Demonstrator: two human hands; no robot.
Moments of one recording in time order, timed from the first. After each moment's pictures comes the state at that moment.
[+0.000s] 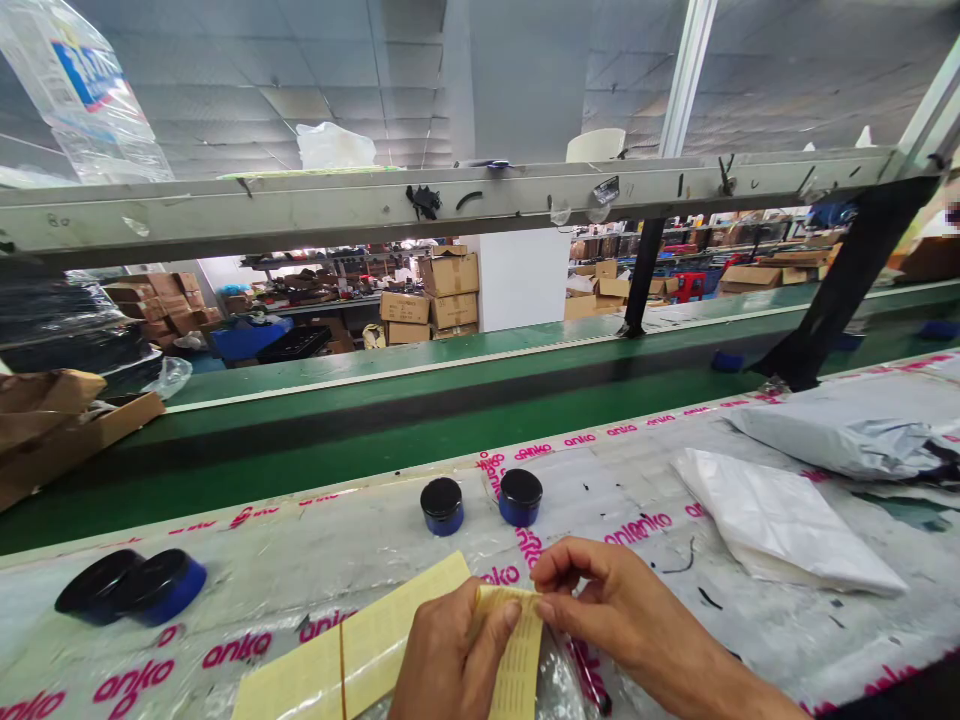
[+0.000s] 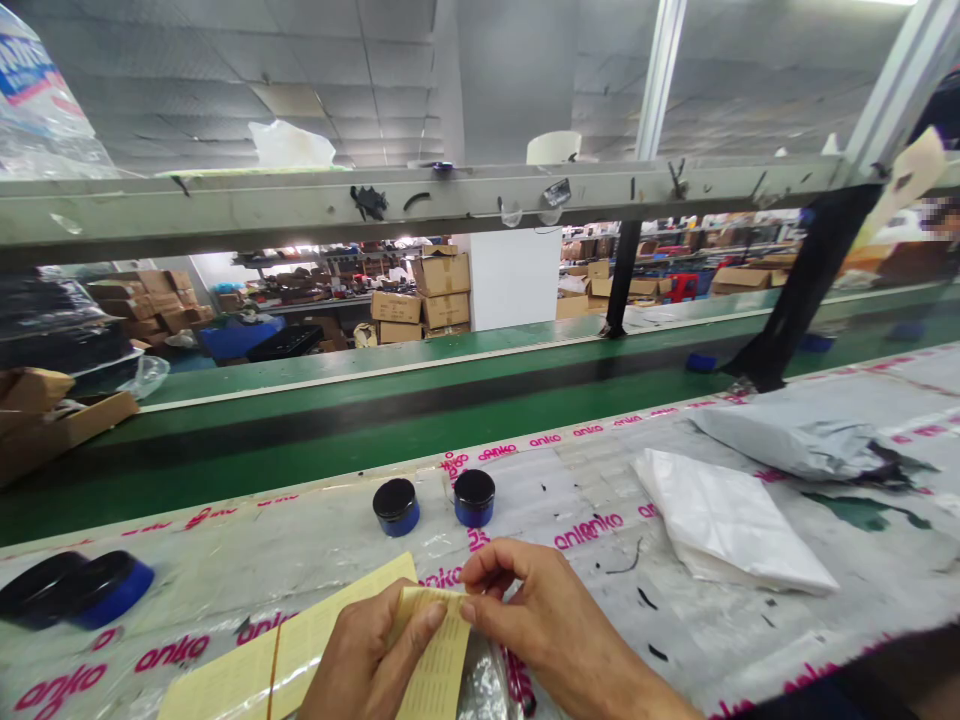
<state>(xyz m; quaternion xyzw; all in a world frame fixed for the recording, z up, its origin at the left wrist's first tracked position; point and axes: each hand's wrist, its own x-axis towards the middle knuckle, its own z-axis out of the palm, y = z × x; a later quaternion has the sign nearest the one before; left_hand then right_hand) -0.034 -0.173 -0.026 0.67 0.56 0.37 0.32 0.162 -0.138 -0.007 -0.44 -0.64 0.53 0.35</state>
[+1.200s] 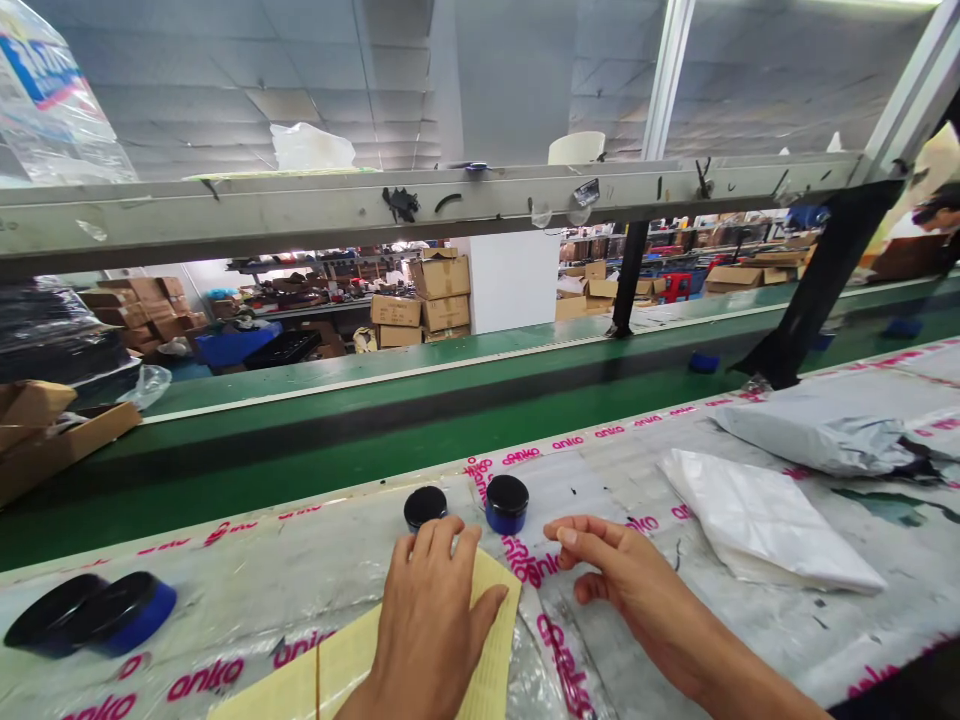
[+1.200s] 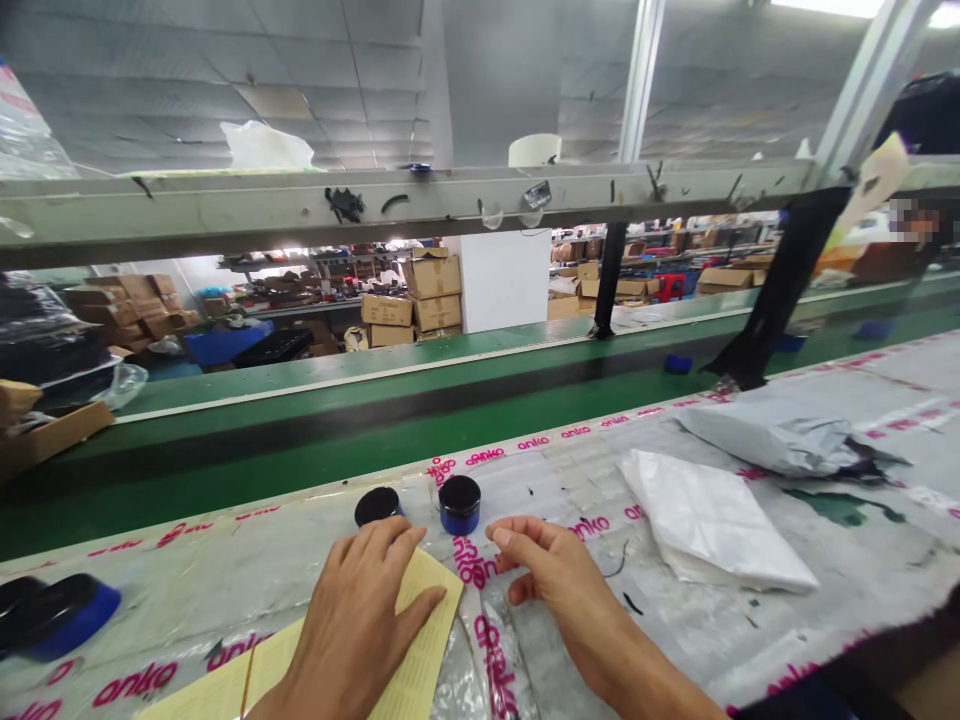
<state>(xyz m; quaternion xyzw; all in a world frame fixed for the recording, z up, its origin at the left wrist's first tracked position) -0.027 -0.138 -0.009 0.79 0.58 0.17 -0.08 0.179 -0.117 -0.017 -0.48 -0.40 0.62 0.48</state>
